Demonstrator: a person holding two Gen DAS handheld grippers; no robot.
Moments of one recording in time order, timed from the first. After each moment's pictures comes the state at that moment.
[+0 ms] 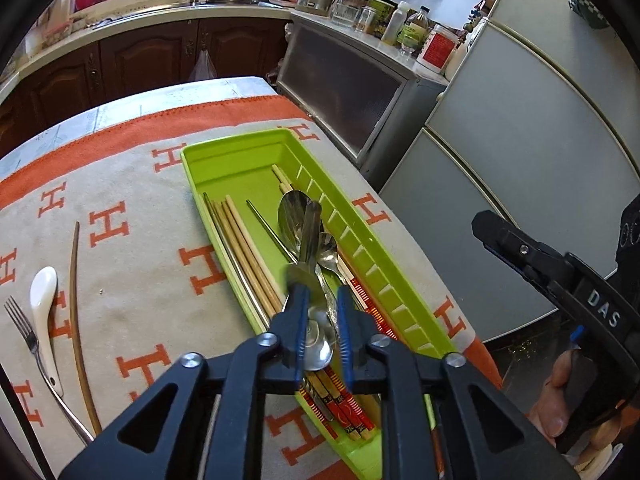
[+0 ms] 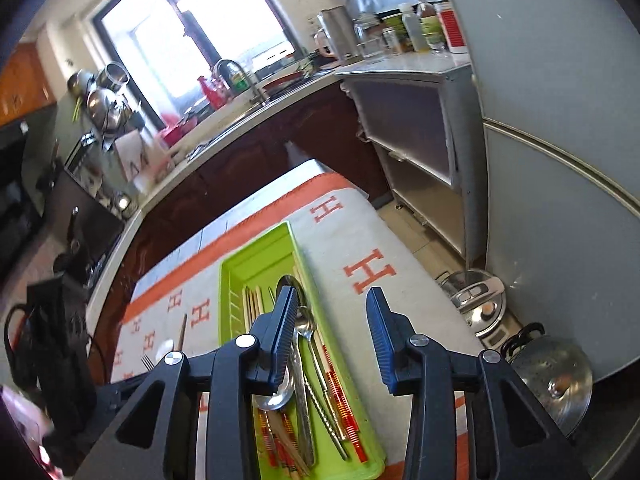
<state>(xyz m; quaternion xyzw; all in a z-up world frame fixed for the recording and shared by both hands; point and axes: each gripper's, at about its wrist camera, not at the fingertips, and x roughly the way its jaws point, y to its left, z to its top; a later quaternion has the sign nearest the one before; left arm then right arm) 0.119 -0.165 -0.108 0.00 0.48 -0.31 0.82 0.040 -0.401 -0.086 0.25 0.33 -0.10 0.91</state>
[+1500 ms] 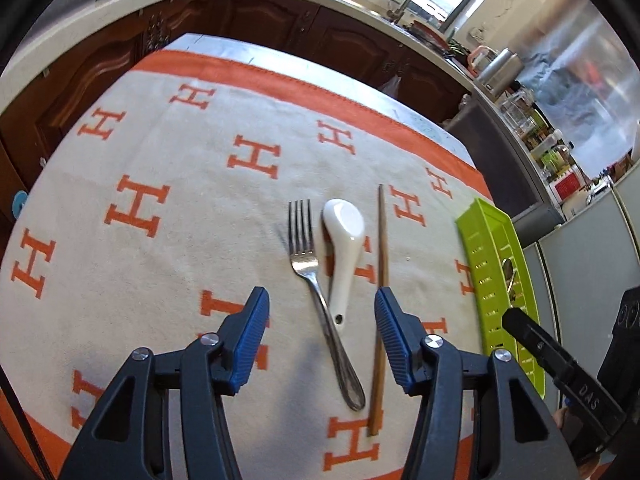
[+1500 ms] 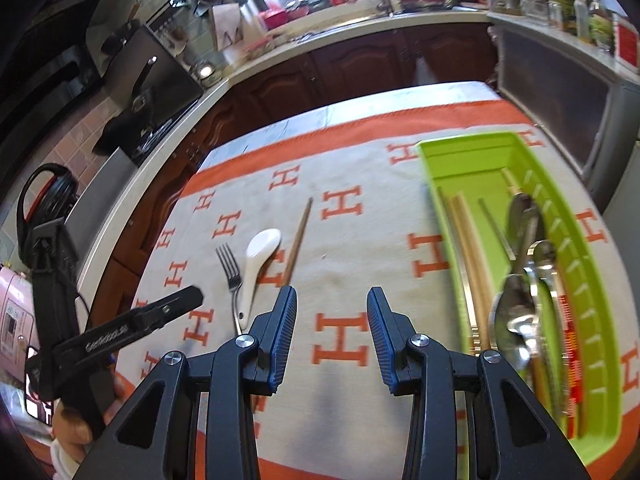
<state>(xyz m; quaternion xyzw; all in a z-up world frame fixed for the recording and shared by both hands) 0.134 0.101 -0.148 -0.19 0.49 -0.10 0.84 0.143 -0.156 -0.127 0.13 0.46 0.10 0.87</state>
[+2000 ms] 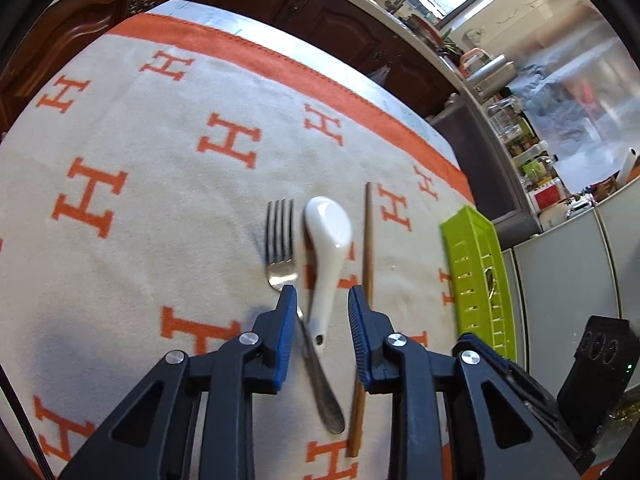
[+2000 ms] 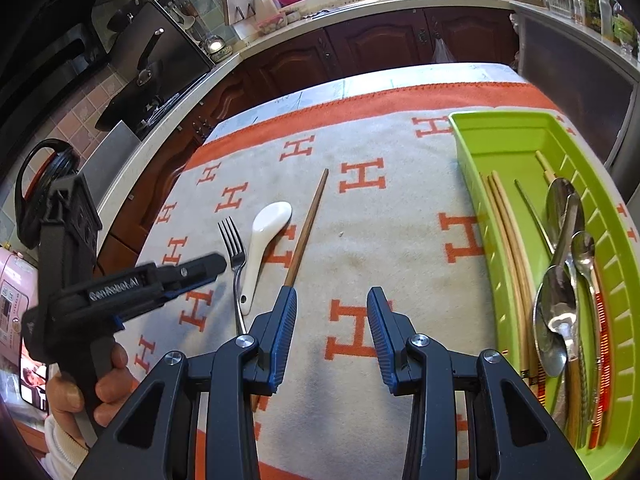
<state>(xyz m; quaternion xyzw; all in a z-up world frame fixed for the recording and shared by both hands) 0.161 0.094 -0.165 -0.24 0.51 -0.15 0.82 0.159 -0.138 -0.158 0.11 0.48 0.13 0.86</state>
